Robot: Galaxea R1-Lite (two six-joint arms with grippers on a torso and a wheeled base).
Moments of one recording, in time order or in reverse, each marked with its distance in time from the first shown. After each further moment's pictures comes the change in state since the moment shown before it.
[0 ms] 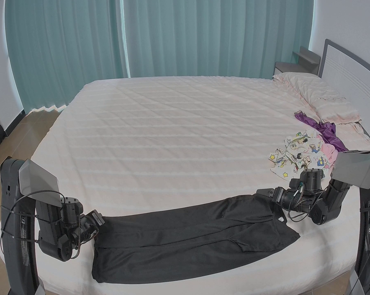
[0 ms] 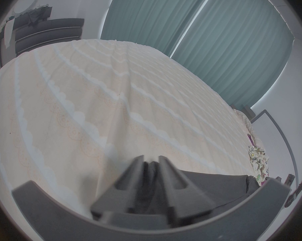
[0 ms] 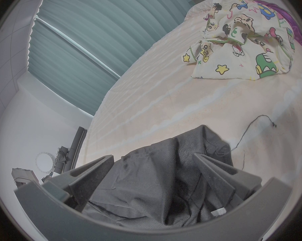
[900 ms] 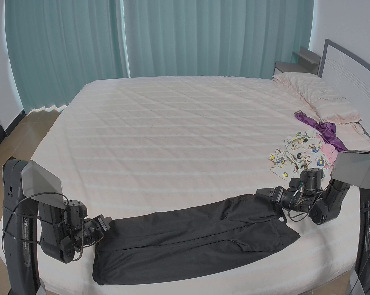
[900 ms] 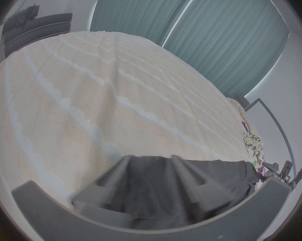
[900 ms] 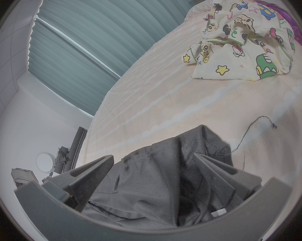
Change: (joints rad) left arm -0.034 0.004 0.008 0.029 -0.074 0.037; right arm 0.000 0.001 -0.004 0.000 0.000 0.000
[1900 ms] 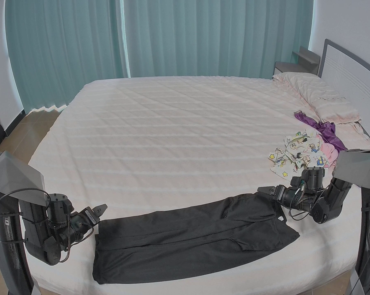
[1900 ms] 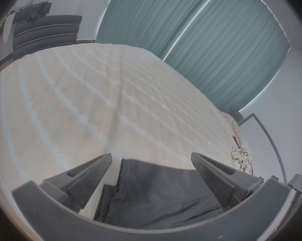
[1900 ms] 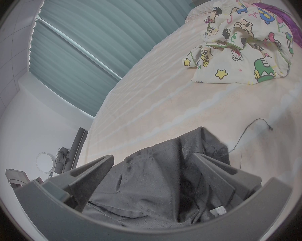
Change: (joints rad) left arm 0.013 -0.202 0.166 -0.051 0.019 -0.080; right arm -0.007 -0.018 0.005 0.000 0.000 0.001
